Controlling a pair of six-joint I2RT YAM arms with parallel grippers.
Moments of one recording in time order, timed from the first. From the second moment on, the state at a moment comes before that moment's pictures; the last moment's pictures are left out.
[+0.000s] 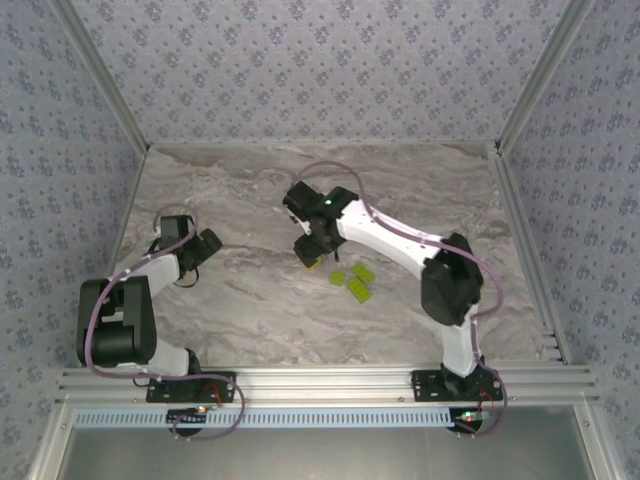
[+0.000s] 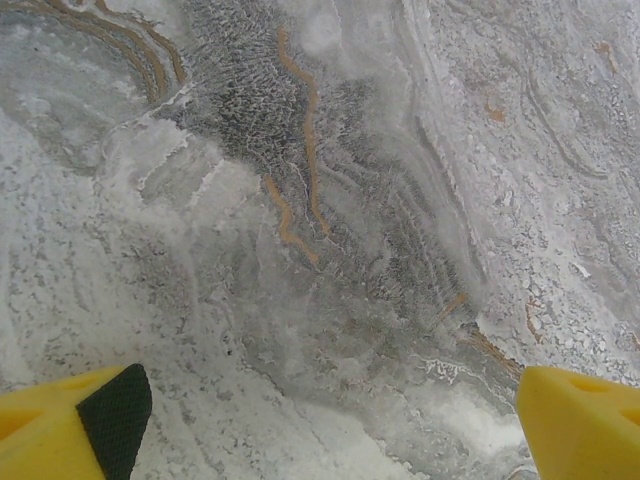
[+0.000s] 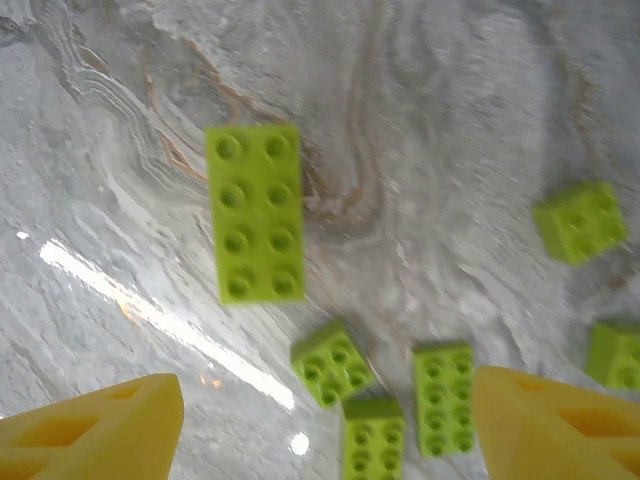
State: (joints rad) left arm 0.05 1.46 0.64 -0.11 -0.02 -0.60; right arm 0.85 1.91 1.69 -1.08 0.15 0.15
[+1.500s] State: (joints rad) left arm 0.05 1.46 0.64 -0.11 -0.01 -0.60; right arm 0.80 1.78 1.09 -0.78 0.10 0.25
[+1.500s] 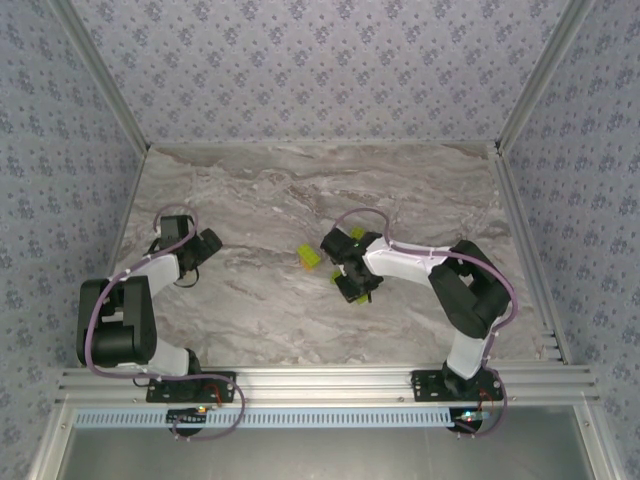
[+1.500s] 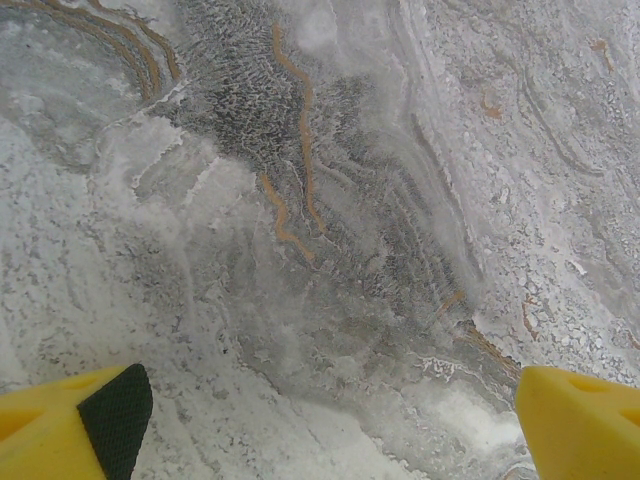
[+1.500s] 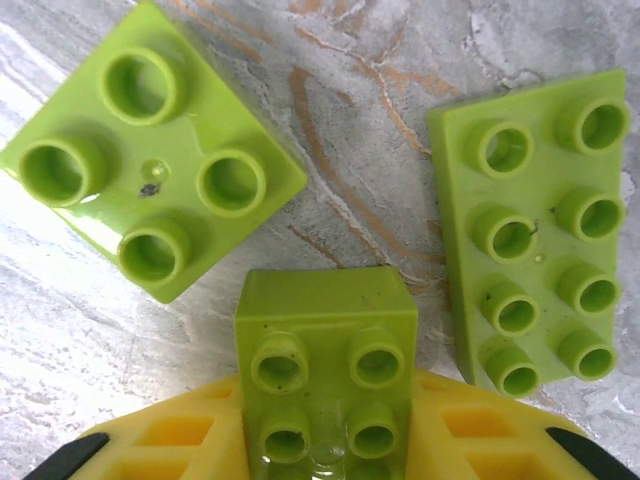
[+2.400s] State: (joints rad) left arm 0.05 1.46 0.64 -0.11 -0.01 -0.60; right arm 0.79 2.05 1.84 -1.13 0.02 0.12
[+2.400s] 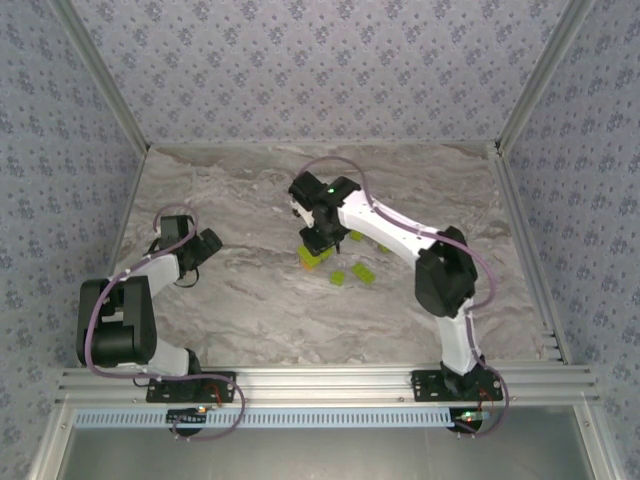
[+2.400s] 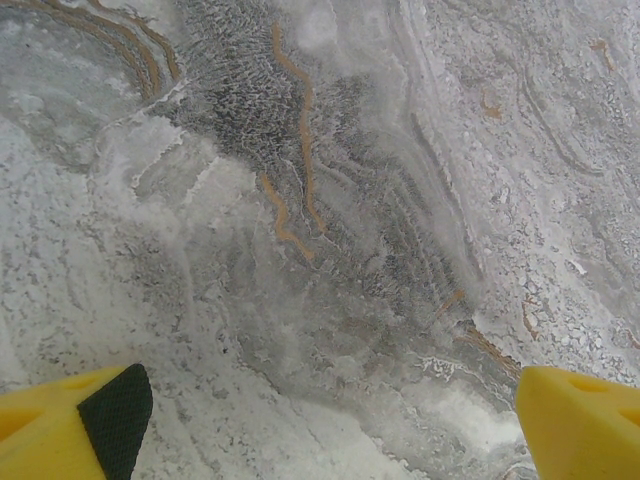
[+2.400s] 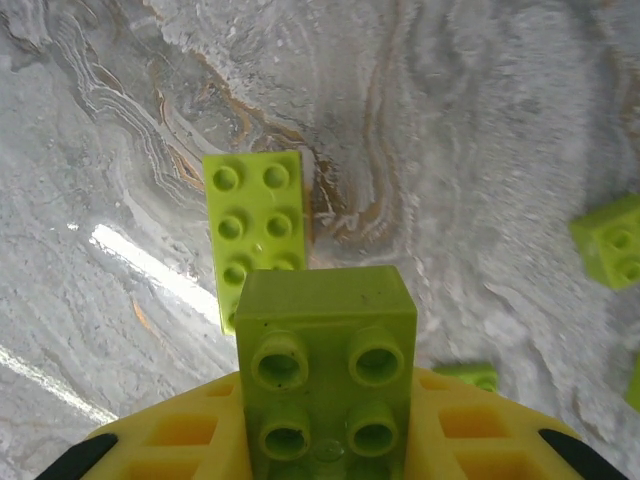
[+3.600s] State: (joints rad) left arm -0.15 1.30 0.61 -0.05 -0.04 -0.45; right arm 0.79 2.24 2.03 -1.21 -0.07 0.08
